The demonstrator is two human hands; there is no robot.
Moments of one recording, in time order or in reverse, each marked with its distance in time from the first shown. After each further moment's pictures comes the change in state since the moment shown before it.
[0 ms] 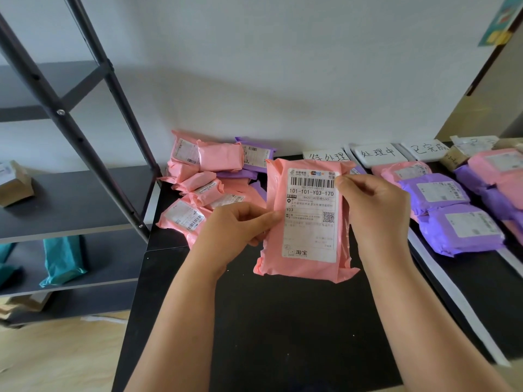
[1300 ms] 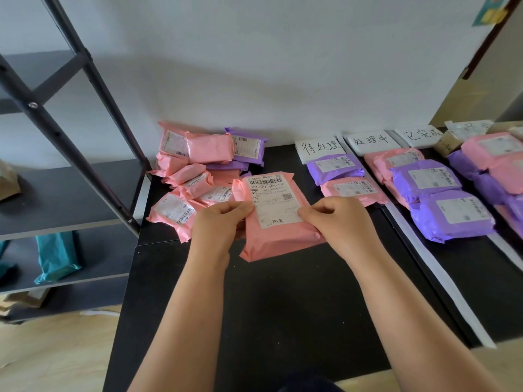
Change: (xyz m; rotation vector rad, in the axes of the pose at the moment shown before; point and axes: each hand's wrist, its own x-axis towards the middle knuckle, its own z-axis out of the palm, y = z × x) left_hand 0.023 -0.021 0.029 -0.306 0.287 -0.226; right_hand -0.001 0.032 -0.007 -0.426 -0.423 0.176
